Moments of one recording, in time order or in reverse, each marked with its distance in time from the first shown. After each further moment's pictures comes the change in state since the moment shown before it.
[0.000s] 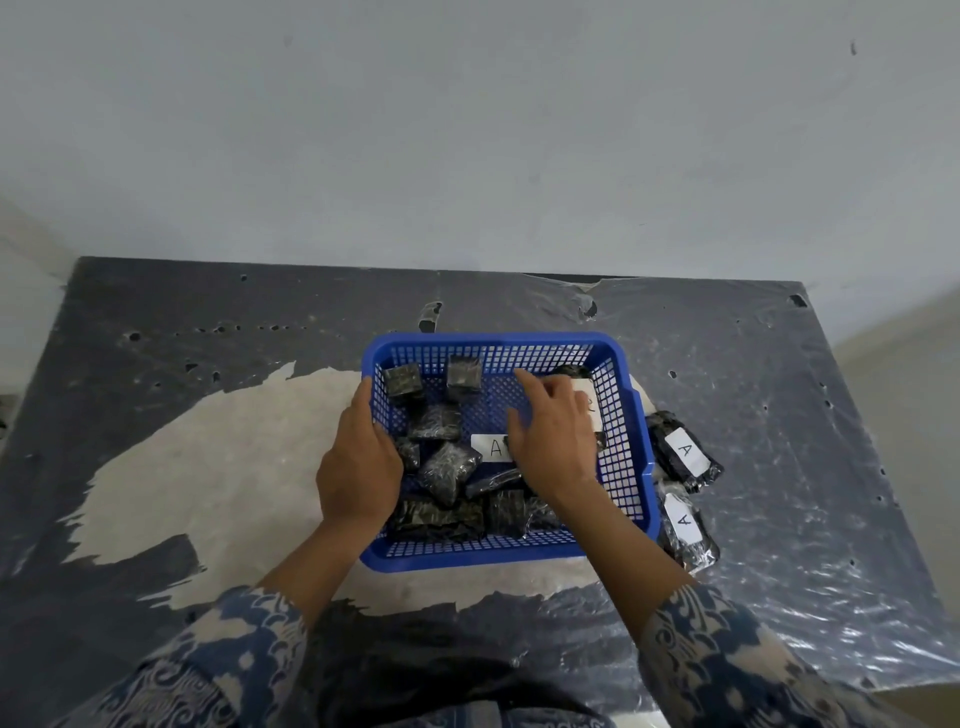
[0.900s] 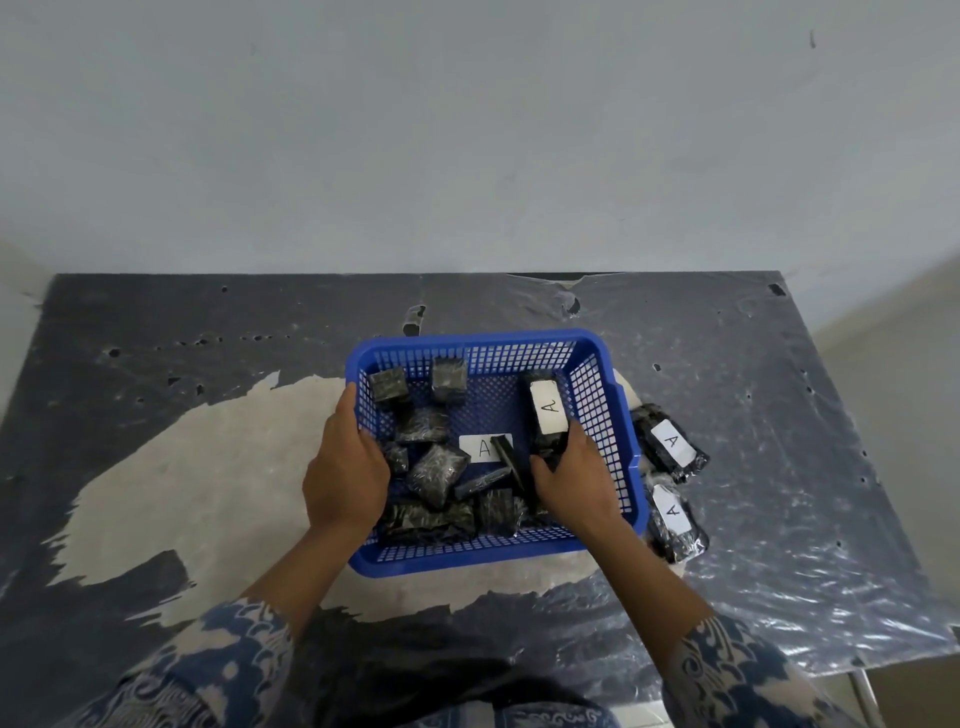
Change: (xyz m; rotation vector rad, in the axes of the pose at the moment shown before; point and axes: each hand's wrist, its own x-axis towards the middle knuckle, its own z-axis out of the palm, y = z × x) left_hand 0.001 -0.004 0.001 0.002 -0.007 -0.005; right_hand -0.036 0.050 0.003 0.208 -0.240 0.343
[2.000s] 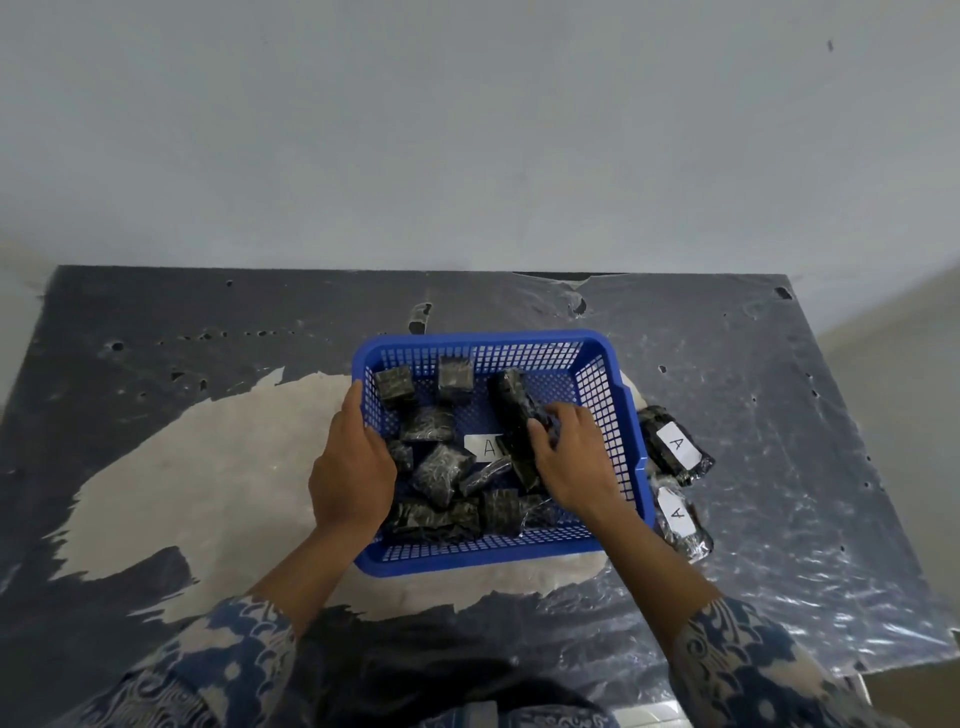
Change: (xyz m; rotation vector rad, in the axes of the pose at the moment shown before) left_hand -0.001 0.004 -0.001 -0.010 -0.007 -0.015; right_hand 0.016 -0.016 -0.005 -0.031 0.082 -0.171
